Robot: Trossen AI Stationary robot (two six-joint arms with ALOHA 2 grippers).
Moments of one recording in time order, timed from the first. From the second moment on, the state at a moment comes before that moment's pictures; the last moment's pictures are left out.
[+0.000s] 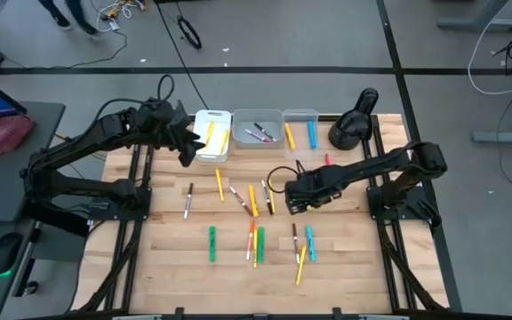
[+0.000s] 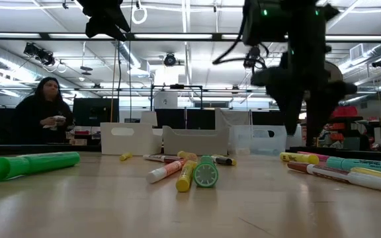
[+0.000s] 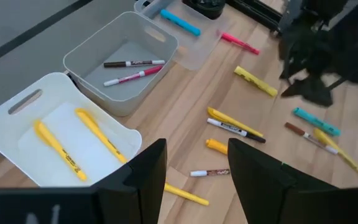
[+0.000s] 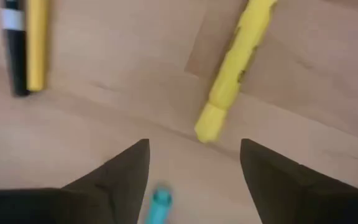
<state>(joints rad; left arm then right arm) 0.40 1.04 1.20 -0.85 0.02 -0.25 0.08 1.64 1.03 -0.88 0.04 1.29</state>
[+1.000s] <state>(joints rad) 0.40 1.04 1.20 -0.76 -0.09 -0.46 -0.01 1.42 0.96 -0.65 0.10 1.00</state>
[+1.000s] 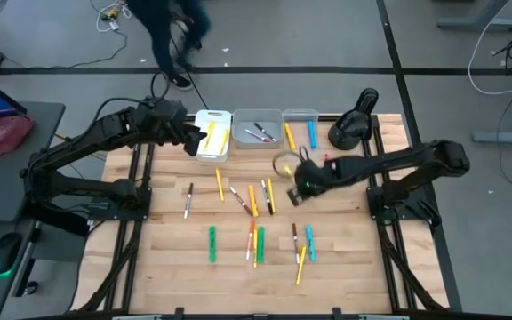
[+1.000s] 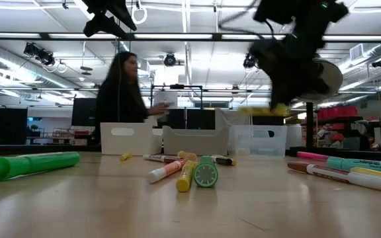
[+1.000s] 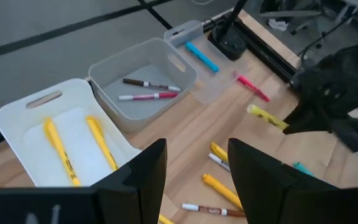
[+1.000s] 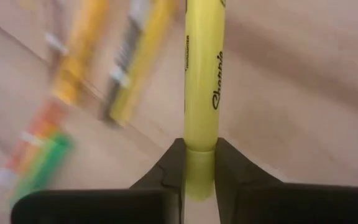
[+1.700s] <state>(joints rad) 0.40 1.04 1.20 -0.69 -0.14 -0.46 -0.57 1.76 1.29 -0.76 0.12 0.69</state>
